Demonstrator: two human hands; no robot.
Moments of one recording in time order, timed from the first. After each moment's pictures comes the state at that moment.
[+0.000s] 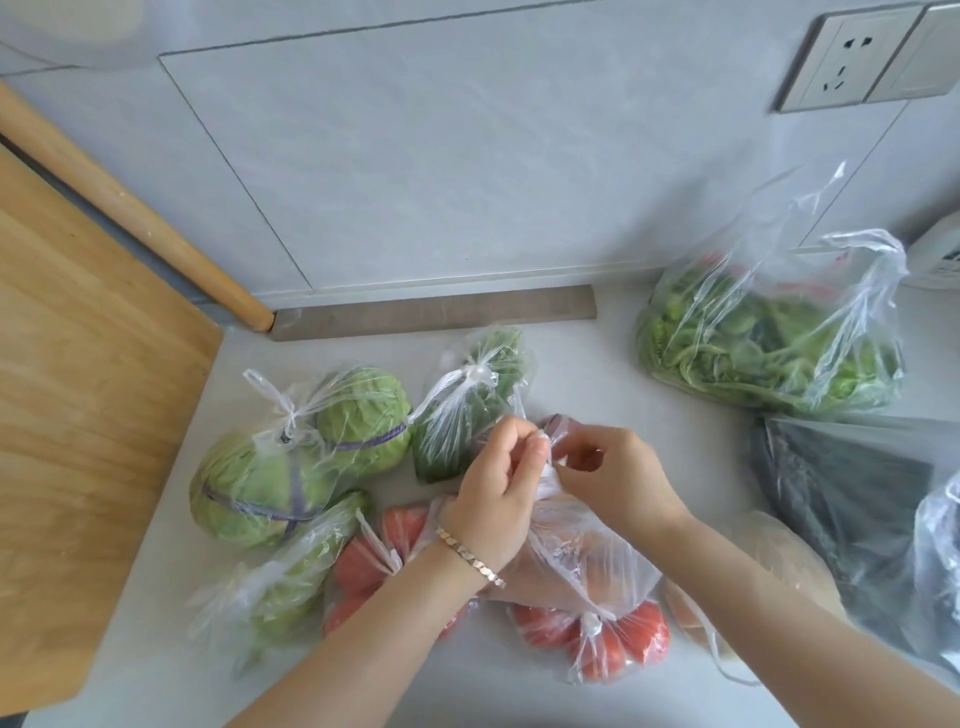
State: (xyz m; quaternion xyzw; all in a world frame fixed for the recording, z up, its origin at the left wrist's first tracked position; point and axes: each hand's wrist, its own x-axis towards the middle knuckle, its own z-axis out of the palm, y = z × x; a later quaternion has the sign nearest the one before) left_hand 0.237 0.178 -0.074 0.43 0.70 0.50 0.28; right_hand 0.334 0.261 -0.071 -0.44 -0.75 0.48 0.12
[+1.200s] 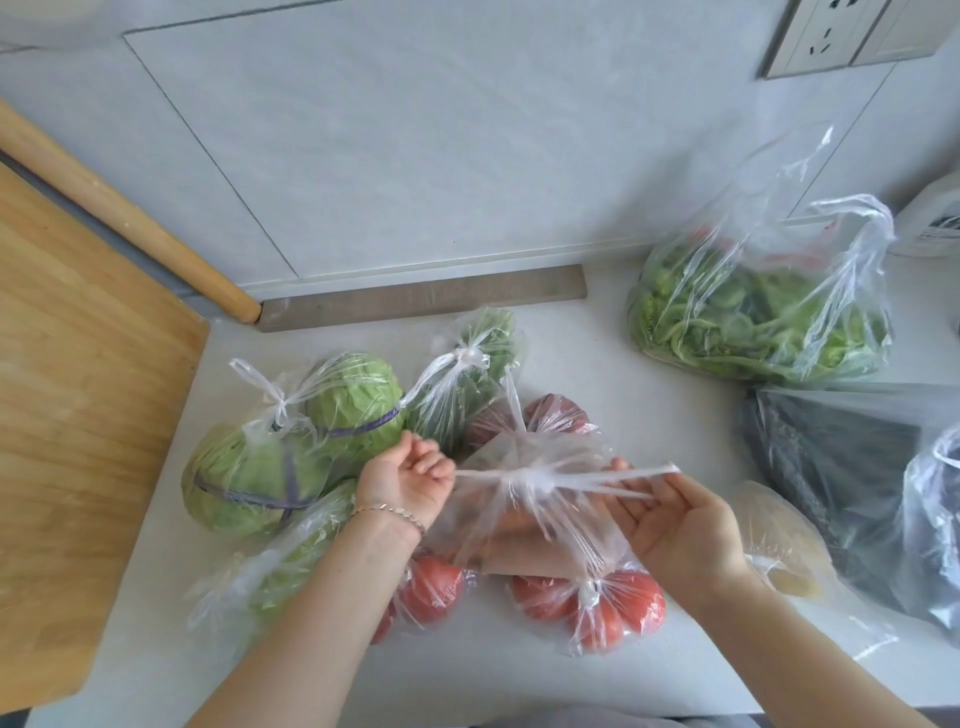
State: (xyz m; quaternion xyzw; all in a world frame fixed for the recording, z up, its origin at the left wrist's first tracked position) left_hand 0.176 0.158 -0.111 -0.23 0.39 0.73 0.51; right_hand 0.396 0.242 -0.125 -0.38 -0.11 0.86 0.31
